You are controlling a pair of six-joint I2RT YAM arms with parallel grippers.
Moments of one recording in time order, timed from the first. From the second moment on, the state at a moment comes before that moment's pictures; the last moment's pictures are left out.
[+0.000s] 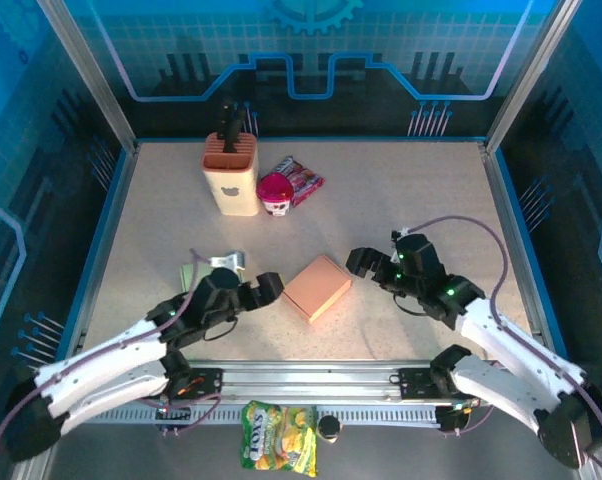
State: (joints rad) left arm -0.76 0.72 0.41 -0.28 -0.09 -1.03; right arm 0.56 0.84 0.63 -0.46 -0.07 0.87
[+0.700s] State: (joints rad) left arm -0.41 0.66 0.58 -0.64 -0.46 -0.76; right arm 0.26 0.86 0.24 0.20 0.38 0.12
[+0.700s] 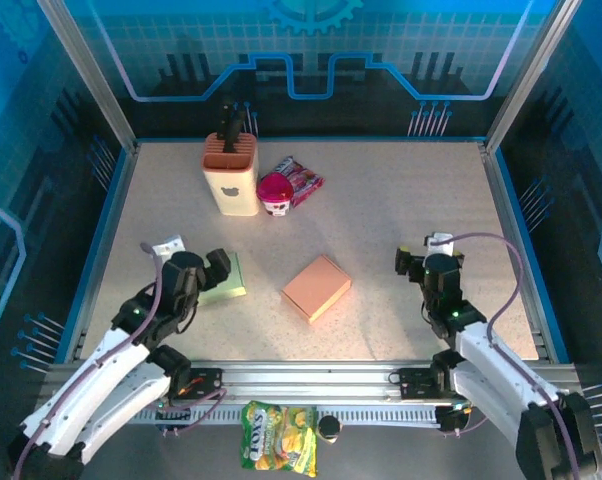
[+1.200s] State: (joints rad) left arm -0.14 0.73 0.30 -0.10 -0.55 -0.42; right arm 0.14 1.55 0.17 1.09 0.21 -0.07
